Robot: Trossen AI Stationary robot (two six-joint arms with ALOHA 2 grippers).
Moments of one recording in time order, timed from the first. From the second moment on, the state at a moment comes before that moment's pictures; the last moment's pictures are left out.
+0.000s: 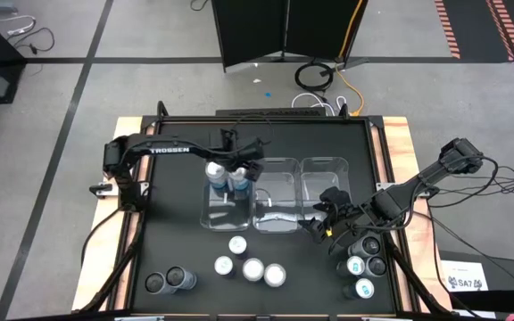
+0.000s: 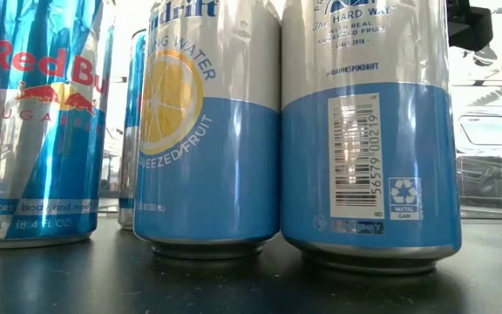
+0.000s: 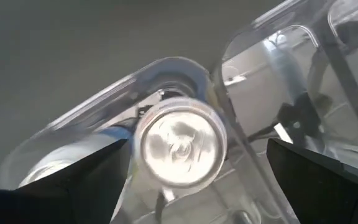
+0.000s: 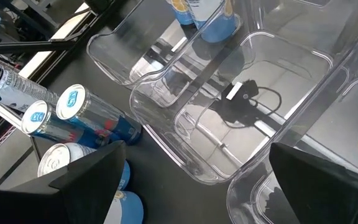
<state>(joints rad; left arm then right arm) 0.15 1.82 1.66 -1.16 -0.17 -0.89 0.55 1.27 1.04 -0.68 0.60 1.27</state>
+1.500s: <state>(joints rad) -0.64 1.47 1.39 -1.27 -0.43 -1.07 0.60 1.34 1.04 -0.41 0.73 1.58</state>
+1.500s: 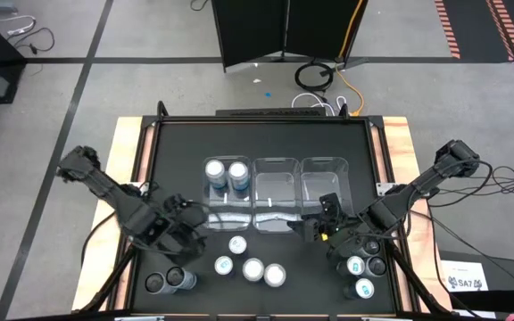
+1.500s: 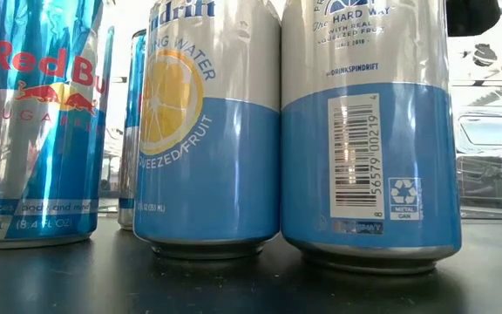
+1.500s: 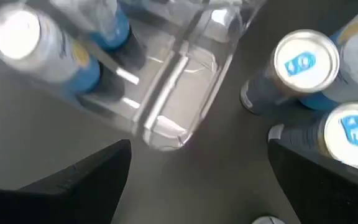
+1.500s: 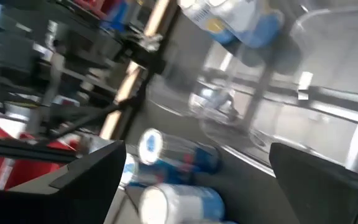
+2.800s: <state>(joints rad) -0.71 1.13 0.85 -0.71 -0.30 -0.99 0.63 1.65 1.83 -1.57 0.21 1.93</state>
